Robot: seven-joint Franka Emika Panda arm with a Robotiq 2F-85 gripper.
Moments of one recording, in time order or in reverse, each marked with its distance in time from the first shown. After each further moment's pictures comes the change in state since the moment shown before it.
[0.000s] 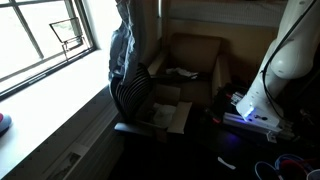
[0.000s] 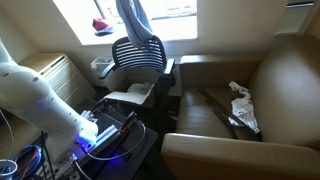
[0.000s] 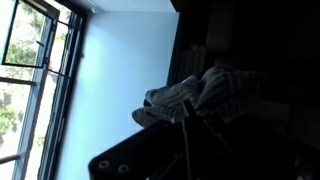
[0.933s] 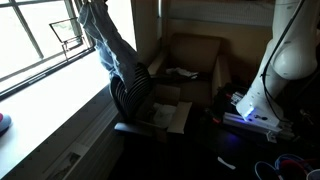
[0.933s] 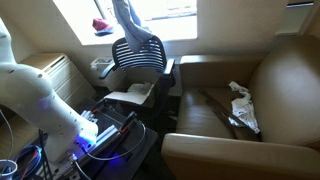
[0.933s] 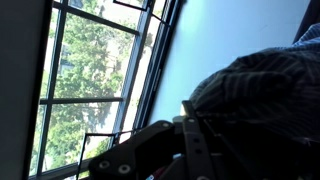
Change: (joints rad) arm 0.115 0.180 -0.013 -0.090 -0.175 0.696 0.311
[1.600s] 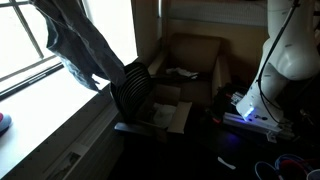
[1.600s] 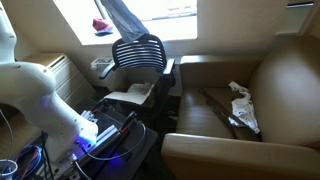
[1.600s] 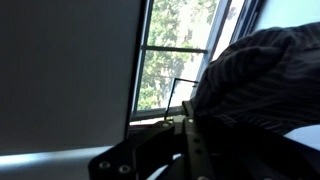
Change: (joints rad) arm 0.175 0.135 -0.021 0.266 -0.119 0.223 0.205
